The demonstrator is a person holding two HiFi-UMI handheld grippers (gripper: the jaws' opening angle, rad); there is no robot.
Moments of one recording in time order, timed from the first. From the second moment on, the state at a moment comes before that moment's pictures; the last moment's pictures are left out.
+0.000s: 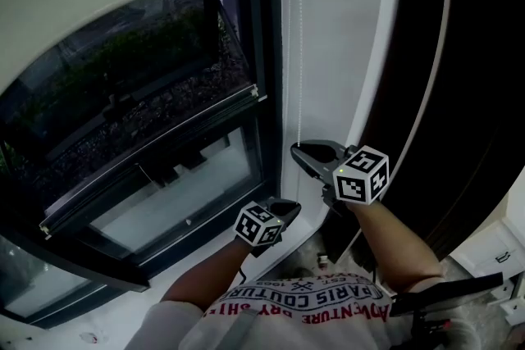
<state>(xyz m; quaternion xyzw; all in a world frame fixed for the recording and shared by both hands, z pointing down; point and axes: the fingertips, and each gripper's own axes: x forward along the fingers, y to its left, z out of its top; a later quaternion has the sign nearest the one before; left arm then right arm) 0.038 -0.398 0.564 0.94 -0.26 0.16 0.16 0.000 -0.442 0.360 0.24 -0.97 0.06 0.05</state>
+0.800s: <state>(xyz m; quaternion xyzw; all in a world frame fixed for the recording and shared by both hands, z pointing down) 0.046 -0.374 0.628 0.93 -0.24 0.17 0.22 0.013 -0.435 0.442 0.25 -0.96 0.10 0.07</state>
